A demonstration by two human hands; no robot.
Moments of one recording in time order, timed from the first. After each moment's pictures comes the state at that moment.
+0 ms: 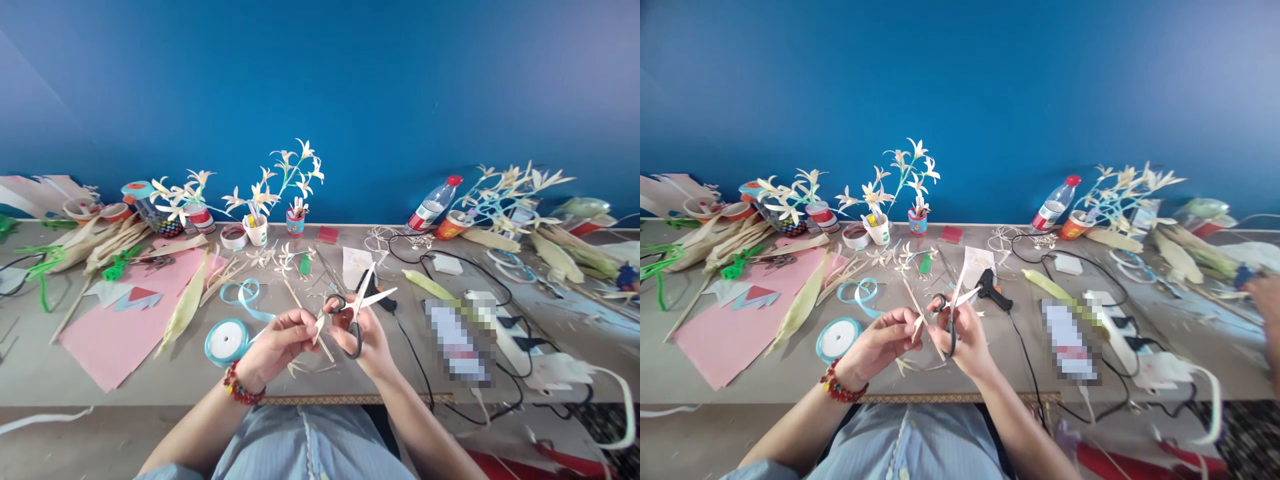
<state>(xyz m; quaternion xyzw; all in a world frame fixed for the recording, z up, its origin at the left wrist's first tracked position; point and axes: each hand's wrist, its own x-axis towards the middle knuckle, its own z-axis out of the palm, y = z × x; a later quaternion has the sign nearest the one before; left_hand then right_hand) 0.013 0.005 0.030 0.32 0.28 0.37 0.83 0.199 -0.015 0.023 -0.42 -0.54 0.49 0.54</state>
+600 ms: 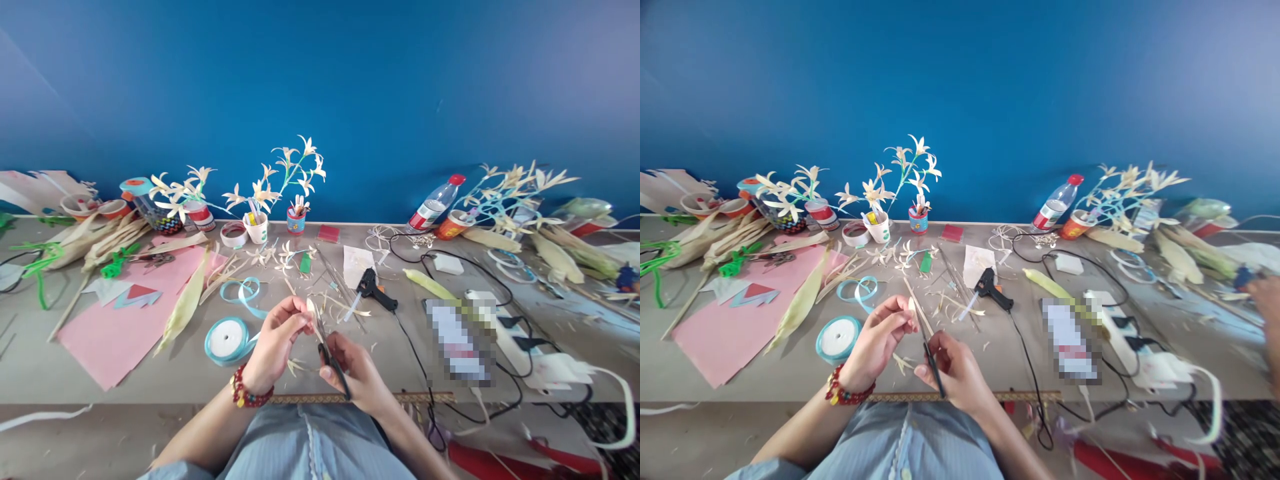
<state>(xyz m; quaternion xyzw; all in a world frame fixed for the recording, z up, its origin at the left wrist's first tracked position) 0.026 0.003 0.030 0.33 0.34 0.51 0.72 0.197 -0.048 -0.007 -0.48 -0.60 0.54 0.35</state>
